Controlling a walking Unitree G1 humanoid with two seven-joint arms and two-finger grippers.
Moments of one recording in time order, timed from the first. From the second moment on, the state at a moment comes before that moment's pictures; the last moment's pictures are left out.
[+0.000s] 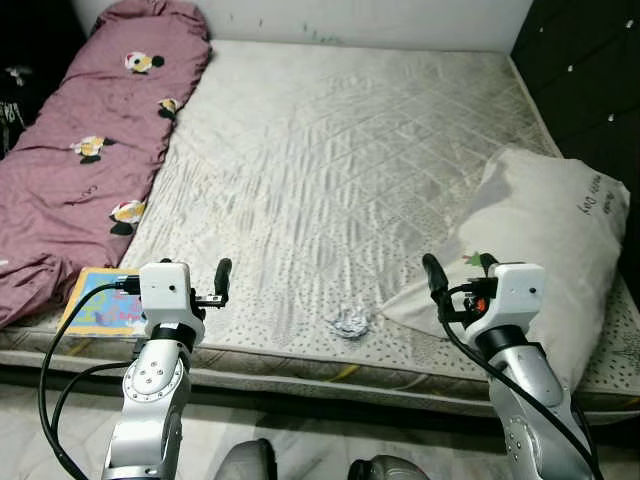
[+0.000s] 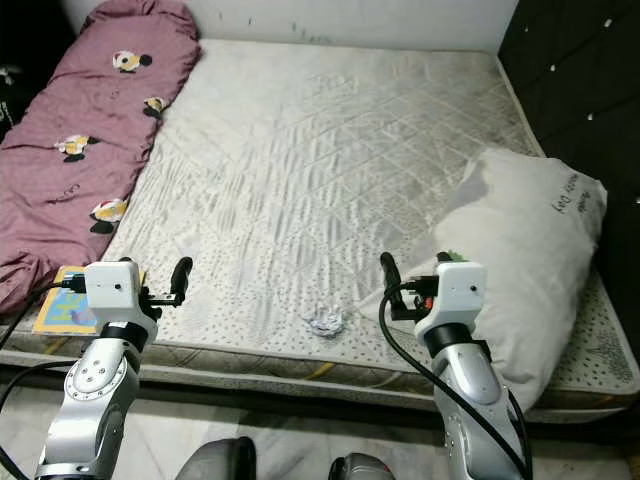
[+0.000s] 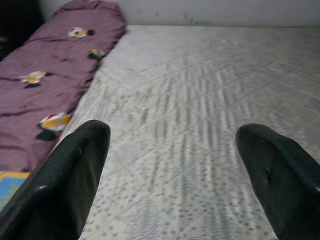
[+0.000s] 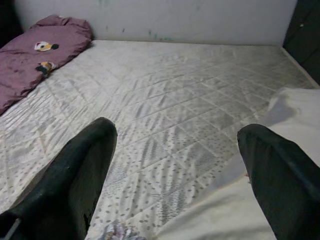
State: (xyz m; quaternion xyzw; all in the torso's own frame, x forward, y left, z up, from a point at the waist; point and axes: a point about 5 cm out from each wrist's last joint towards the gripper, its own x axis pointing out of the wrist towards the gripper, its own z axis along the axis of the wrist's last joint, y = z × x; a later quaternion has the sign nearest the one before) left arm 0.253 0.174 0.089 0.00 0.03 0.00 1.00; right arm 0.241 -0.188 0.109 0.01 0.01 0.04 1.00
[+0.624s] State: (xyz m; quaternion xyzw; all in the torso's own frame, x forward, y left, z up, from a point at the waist) left arm 0.253 0.173 0.089 0.00 0.03 0.00 1.00; right arm 0.240 -0.187 0.108 0.03 0.01 0.03 1.00
